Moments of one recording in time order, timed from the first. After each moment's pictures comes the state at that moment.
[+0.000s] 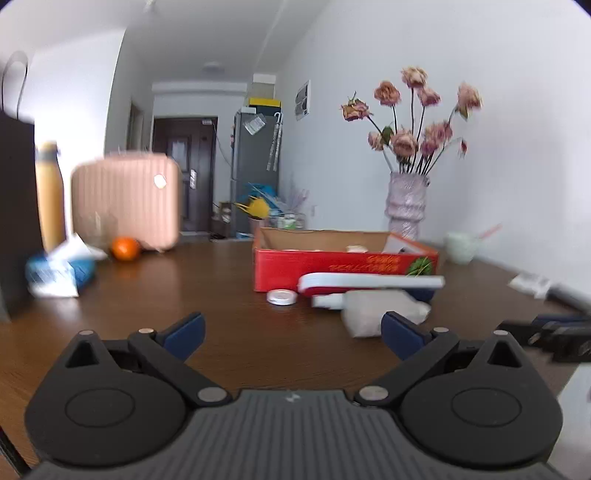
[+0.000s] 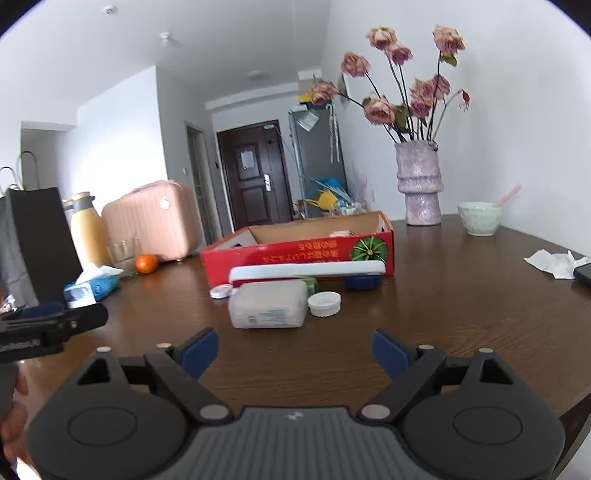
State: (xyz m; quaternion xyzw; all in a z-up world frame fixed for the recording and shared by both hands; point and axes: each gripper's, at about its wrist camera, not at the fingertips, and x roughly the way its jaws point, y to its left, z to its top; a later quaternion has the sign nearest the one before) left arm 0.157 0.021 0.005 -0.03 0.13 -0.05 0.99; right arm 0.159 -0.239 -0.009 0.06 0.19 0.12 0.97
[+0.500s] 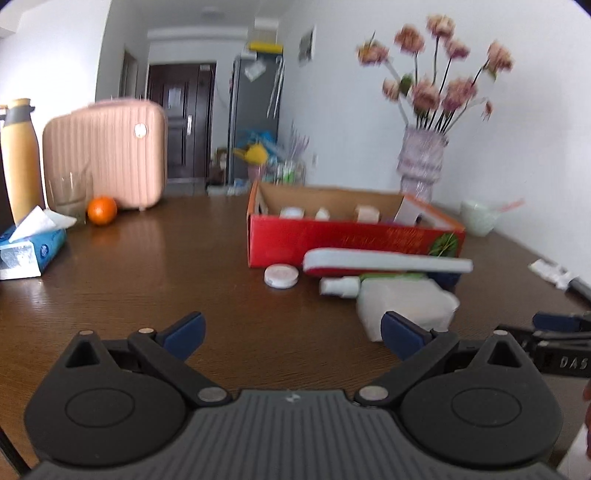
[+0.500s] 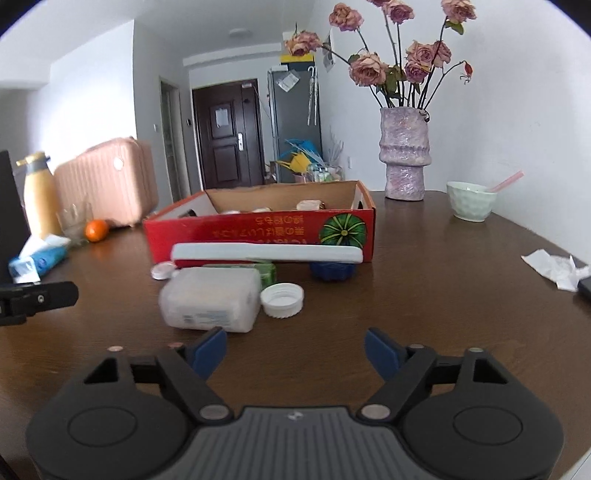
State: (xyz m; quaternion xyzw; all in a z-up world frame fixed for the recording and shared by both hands) left arm 0.257 0.021 0.008 -0.02 0.23 -0.04 0.97; right arm 0.245 -0.234 -0.015 0.02 0.25 0.08 0.97
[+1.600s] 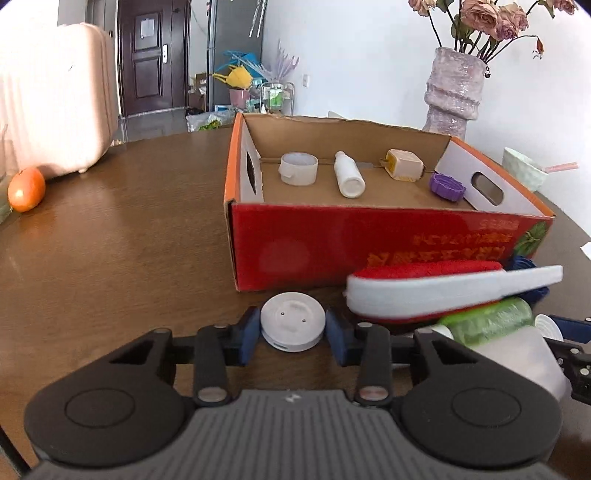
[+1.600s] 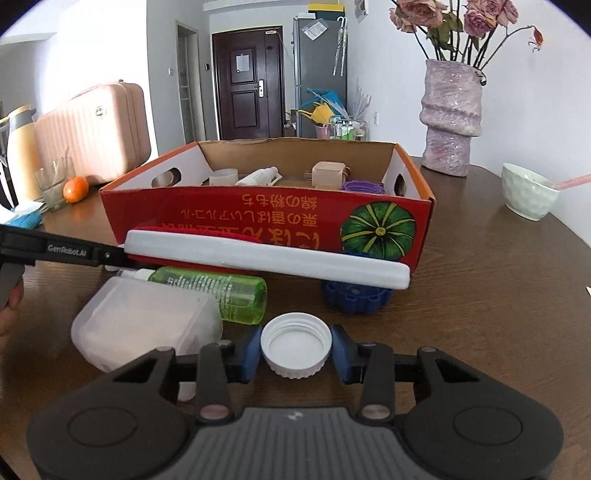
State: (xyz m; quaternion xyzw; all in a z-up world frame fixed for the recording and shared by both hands) left arm 0.438 0.030 -0.018 -0.01 0.36 -0.07 0.93; right arm 0.360 -0.221 -0.027 -0.01 0.32 0.12 0.94
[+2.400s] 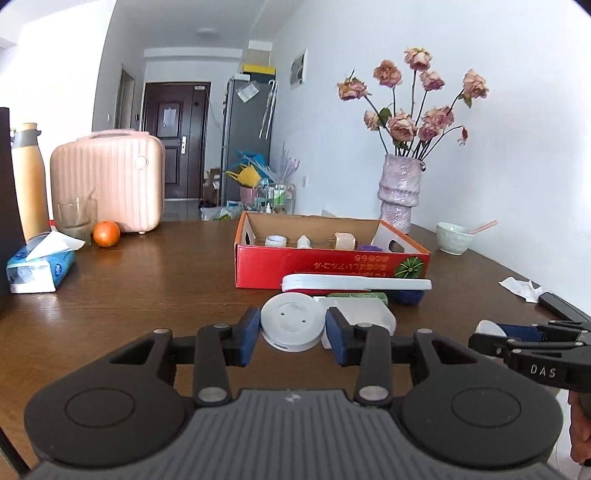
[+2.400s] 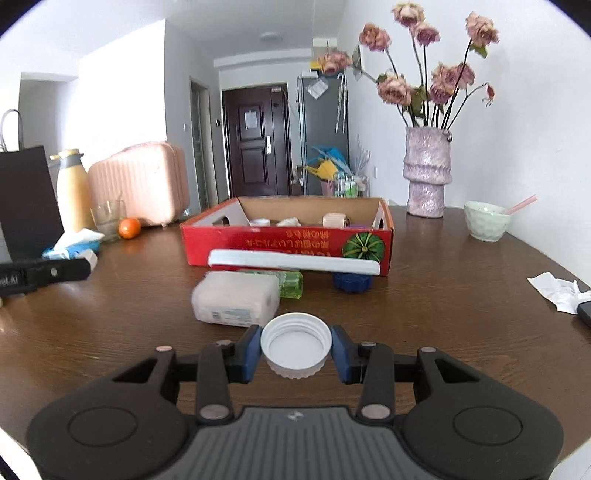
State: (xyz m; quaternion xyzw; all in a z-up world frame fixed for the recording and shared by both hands) left arm 0.184 0.003 0.047 -0.03 0.18 -0.05 0.98; right arm 0.189 -0.236 0.015 0.01 0.22 0.13 0.97
